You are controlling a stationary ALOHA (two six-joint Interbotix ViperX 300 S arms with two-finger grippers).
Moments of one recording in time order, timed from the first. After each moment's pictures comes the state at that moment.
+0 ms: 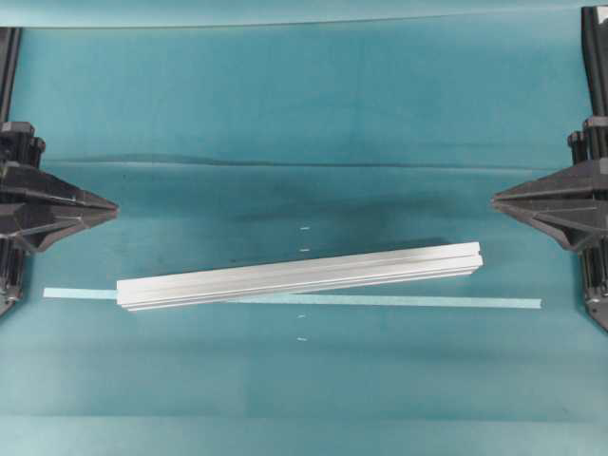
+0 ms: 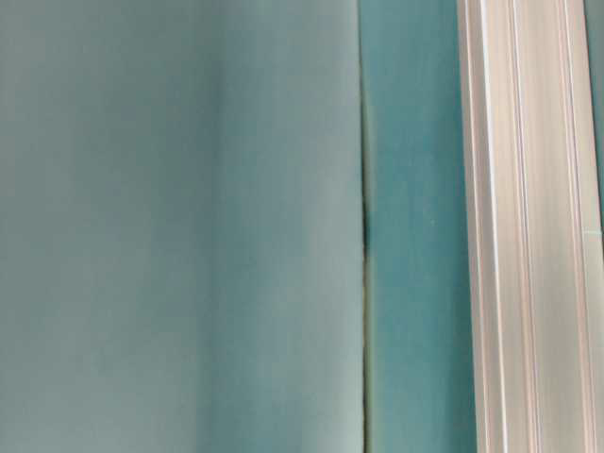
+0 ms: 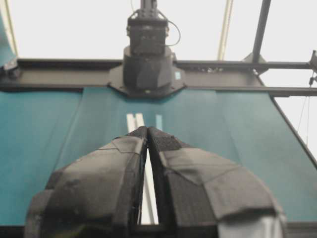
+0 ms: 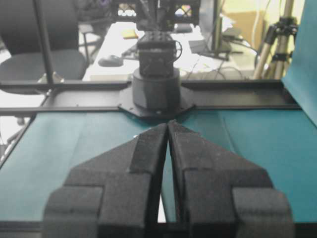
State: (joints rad) left arm 0.00 -0.96 1.17 0.00 -0.29 0.00; right arm 0.00 -0.96 1.17 0.00 -0.29 0.00
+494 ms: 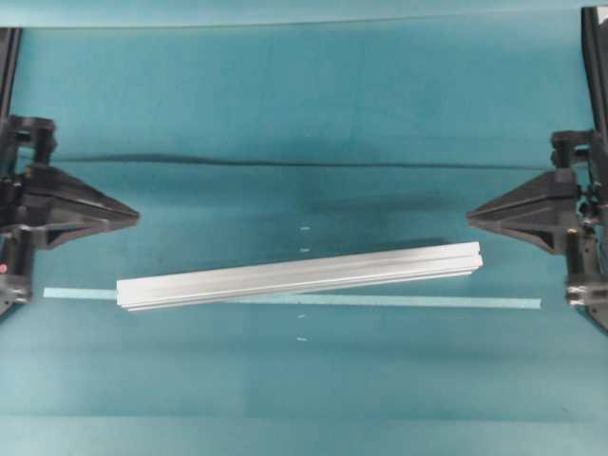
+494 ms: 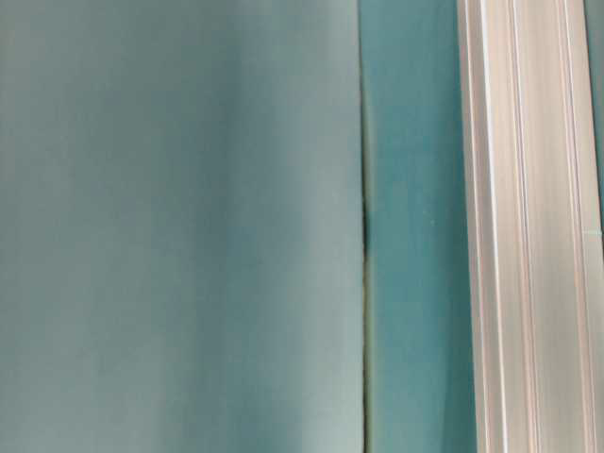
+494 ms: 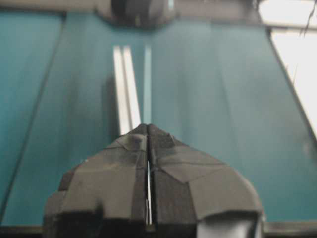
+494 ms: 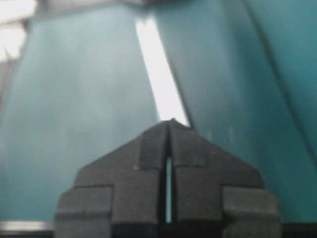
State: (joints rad) left arm -0.02 -0.84 0.91 0.02 0.19 -0.08; right arm -0.03 -0.85 0.99 0.11 0.28 0.09
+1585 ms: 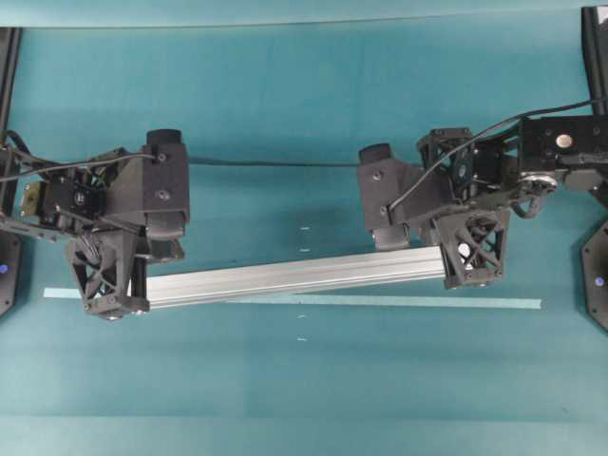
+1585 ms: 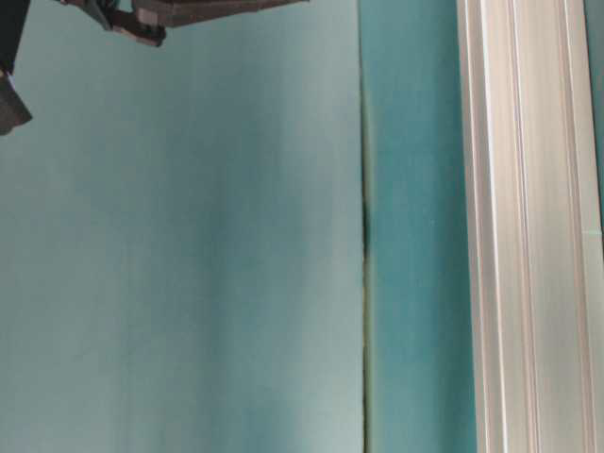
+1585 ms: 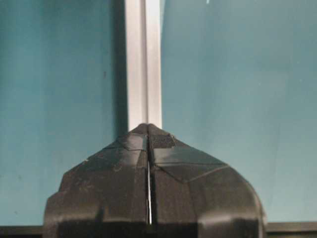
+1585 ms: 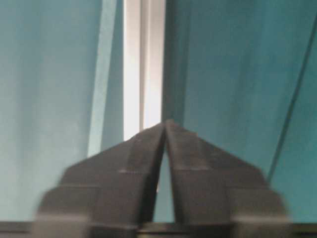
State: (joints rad) left arm -0.04 -0.39 0.58 0.02 0.81 -0.19; right arm -0.09 -0.20 0.48 0.05 1.03 -0.28
